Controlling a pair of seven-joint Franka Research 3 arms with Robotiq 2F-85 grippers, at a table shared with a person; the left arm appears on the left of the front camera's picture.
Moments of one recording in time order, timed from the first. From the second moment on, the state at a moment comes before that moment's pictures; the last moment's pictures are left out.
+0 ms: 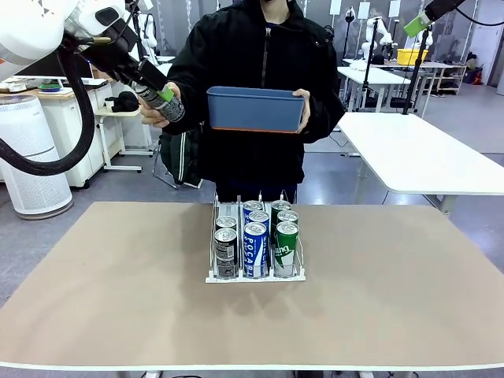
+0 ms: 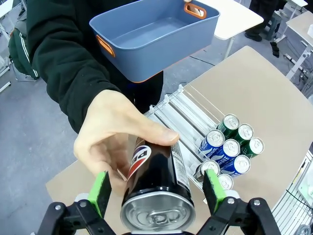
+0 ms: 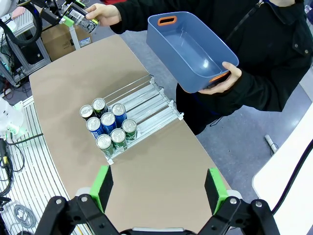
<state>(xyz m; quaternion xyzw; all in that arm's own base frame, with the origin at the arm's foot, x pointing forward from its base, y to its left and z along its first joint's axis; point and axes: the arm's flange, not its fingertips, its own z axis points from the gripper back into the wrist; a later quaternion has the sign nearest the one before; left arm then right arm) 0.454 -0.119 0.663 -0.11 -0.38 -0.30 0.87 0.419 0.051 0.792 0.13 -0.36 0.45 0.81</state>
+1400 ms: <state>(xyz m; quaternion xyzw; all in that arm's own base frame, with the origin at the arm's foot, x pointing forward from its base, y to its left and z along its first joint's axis) 0.449 -0.123 0.670 -0.09 -0.39 -0.31 0.86 0.419 0.051 0.792 0.13 -0.36 0.45 0.81</state>
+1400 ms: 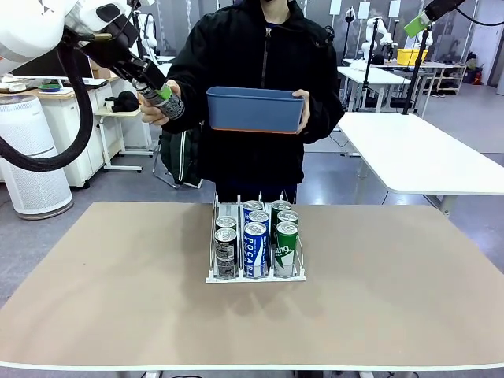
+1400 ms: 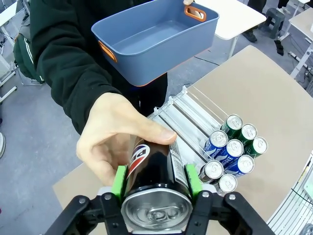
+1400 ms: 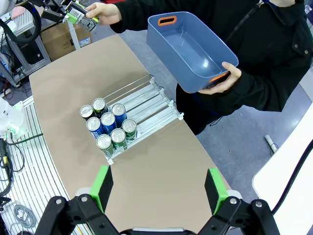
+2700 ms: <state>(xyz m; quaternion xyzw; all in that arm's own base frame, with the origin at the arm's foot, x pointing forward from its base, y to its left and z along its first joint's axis) 0.449 -0.124 0.668 -0.09 -0.38 -0.31 0.87 0.419 0.051 0.792 0.13 -0.36 0.45 0.81</state>
